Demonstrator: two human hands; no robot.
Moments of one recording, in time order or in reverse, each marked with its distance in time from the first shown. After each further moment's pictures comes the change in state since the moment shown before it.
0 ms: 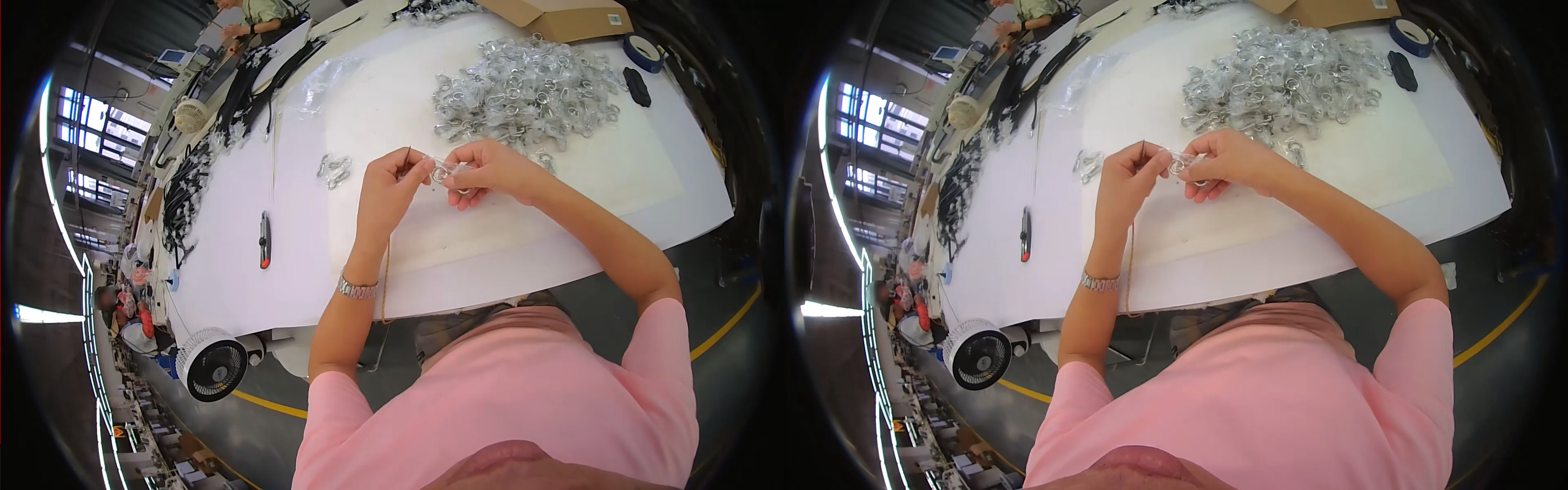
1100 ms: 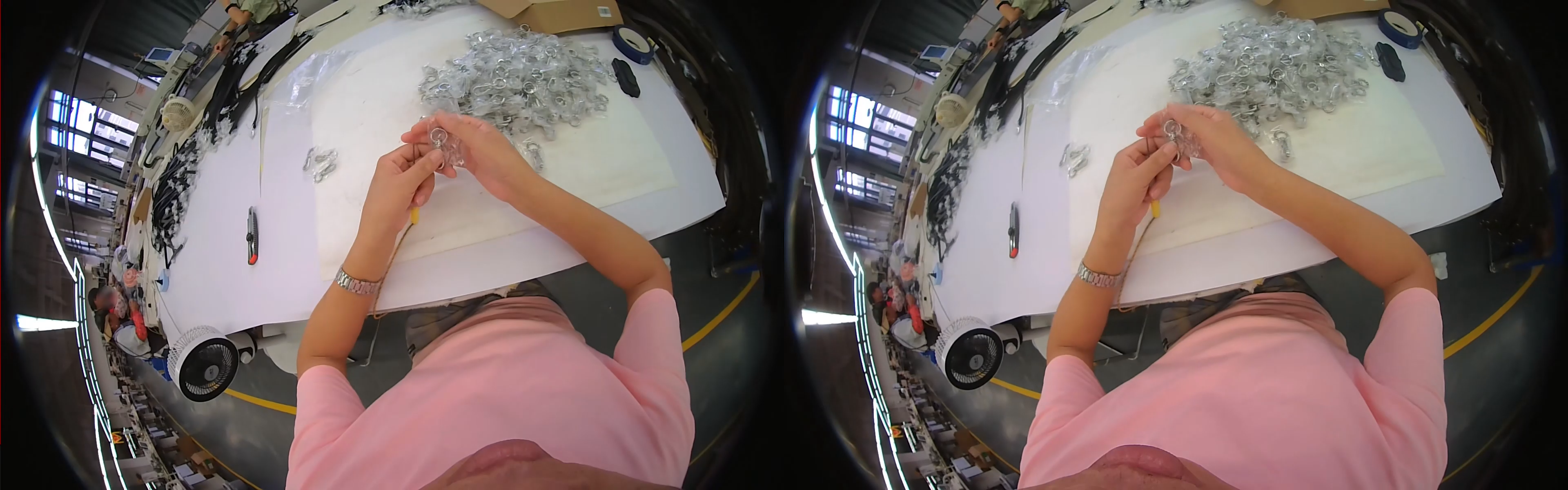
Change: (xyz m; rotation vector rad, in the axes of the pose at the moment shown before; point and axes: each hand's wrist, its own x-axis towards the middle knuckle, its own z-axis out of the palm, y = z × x) left_hand -0.002 -0.016 0.024 -0.547 -0.256 -0.136; right_hand 0.014 0.016 0.009 0.405 0.073 -0.338
